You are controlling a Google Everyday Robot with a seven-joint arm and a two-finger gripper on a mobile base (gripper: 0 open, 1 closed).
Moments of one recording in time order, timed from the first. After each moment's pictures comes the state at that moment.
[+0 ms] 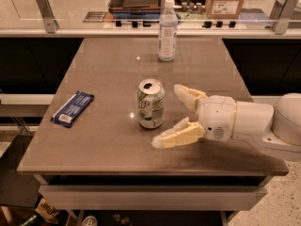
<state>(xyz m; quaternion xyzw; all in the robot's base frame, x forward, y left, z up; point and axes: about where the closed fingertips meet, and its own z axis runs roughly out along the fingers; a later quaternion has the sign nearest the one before) 0.460 -0.034 0.880 -0.43 0.63 0.38 0.53</state>
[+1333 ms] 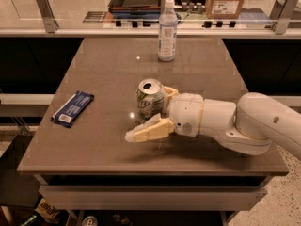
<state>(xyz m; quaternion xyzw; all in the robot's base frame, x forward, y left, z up) 0.483 0.024 0.871 -0.43 0.60 0.39 0.54</state>
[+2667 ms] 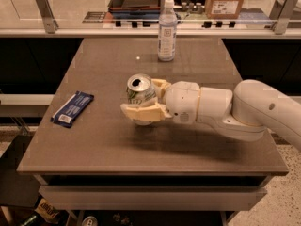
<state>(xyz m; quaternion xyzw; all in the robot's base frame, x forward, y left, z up) 0.490 0.037 0.898 -0.46 0.56 0.40 0.56</state>
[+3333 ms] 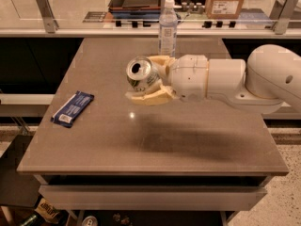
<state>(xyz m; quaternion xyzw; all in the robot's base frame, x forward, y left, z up) 0.498 0.027 0.947 -0.57 0.50 0.29 0.59</state>
